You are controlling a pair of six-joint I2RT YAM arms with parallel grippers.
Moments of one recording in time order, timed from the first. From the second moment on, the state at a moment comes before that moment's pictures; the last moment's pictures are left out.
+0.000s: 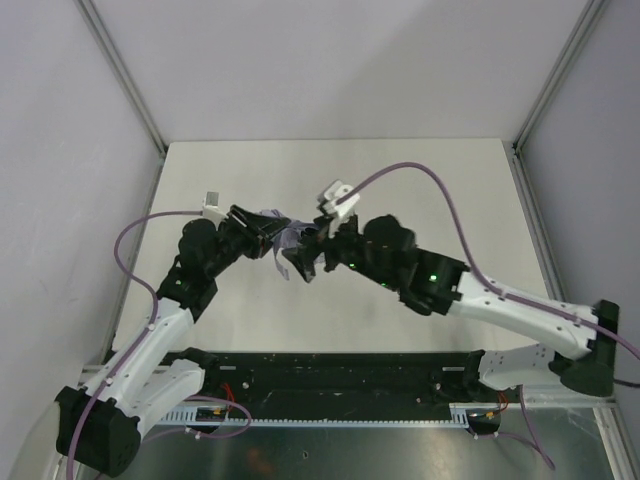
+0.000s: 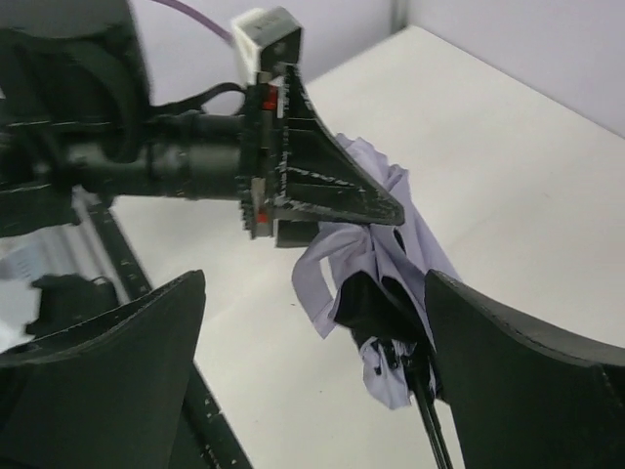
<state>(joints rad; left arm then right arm) -0.33 0.87 0.63 0.05 0.29 -1.28 1.13 1.21 1.21 -0.06 0.15 0.14</state>
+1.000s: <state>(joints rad) -0.33 0.87 0.67 0.17 0.38 -1.24 0.66 1.33 1.07 0.16 -0.63 0.66</state>
